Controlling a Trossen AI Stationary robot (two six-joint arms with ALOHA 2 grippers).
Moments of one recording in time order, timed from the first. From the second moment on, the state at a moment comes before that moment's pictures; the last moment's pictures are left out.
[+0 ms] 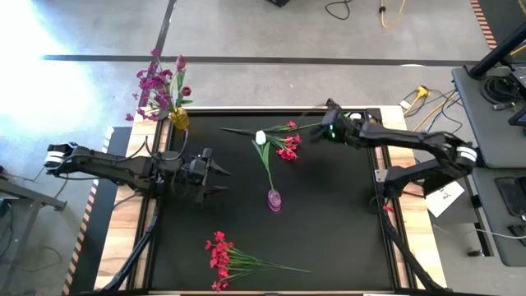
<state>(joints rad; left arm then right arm) -0.06 0.80 0.38 0.26 0.04 -0.07 -0.52 1.30 0.76 -0.34 0.30 0.79</state>
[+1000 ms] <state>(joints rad) -0.22 1.02 0.37 0.62 0.01 -0.16 -0.90 1.74 0.75 0.01 0.35 1.31</state>
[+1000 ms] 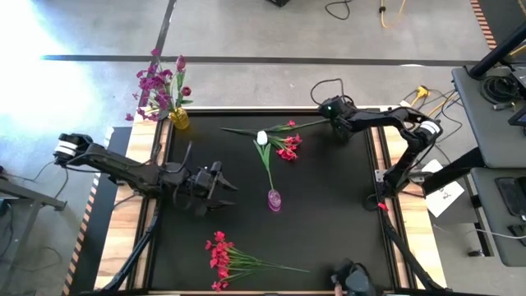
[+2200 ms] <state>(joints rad) -0.30 0.89 0.37 0.25 -0.39 -0.23 -0.01 1.11 0.41 0.73 0.73 0.26</state>
